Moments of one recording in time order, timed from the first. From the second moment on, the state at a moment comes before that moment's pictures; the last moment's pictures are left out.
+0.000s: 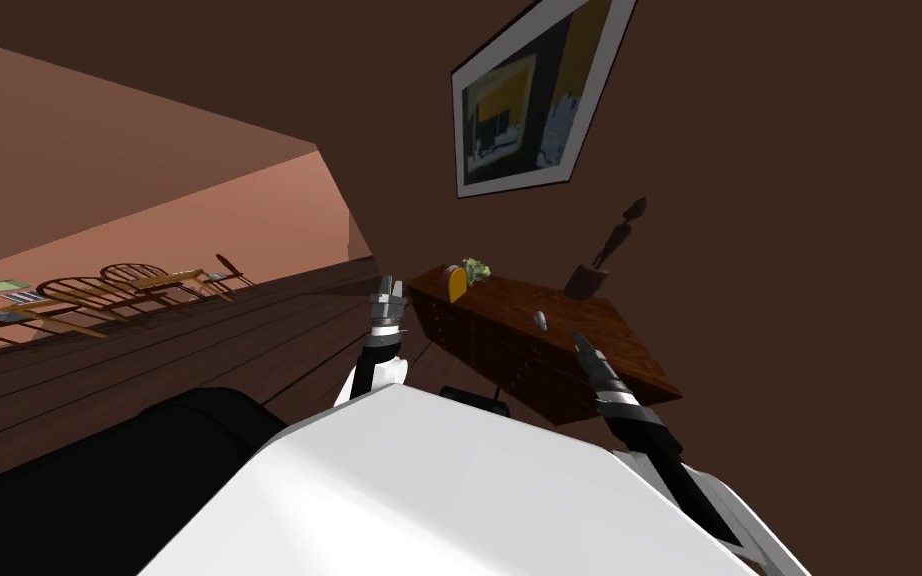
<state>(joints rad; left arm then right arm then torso) 0.55 -0.04 0.03 -2.36 -0.04 -0.46 0.07 0.61 -0.42 -0.08 -2.04 0.13 -0.22 0.02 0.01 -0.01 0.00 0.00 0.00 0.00</state>
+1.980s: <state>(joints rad) 0.55 -0.04 0.03 -2.36 -0.04 -0.46 0.07 0.80 -0.94 -0.28 -1.56 0.48 0.14 0.42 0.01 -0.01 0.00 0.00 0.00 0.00</state>
